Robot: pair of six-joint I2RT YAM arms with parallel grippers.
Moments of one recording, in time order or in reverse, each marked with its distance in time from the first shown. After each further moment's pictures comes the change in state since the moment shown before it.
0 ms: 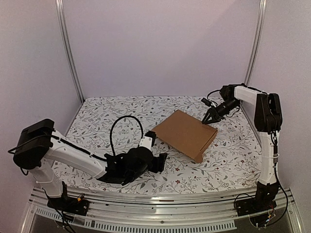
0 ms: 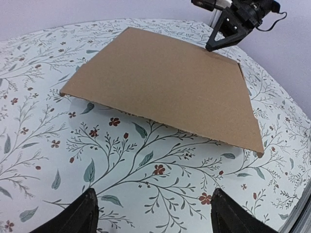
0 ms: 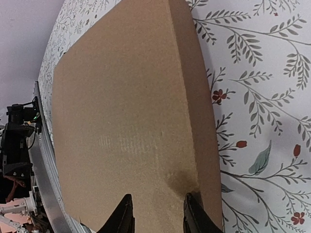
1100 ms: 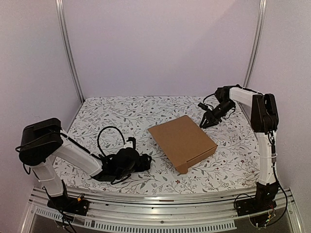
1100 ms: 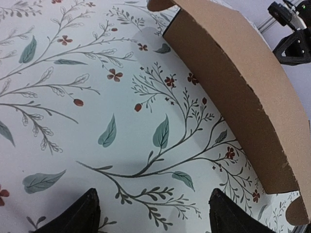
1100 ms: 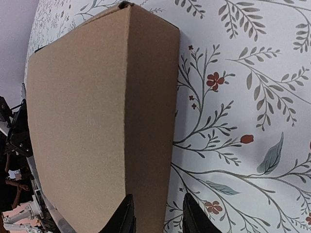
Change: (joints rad) left arm 0.164 0.006 -0.215 0.077 0.147 -0.367; right arm 0.041 0.023 -0.016 0.007 0.044 0.097
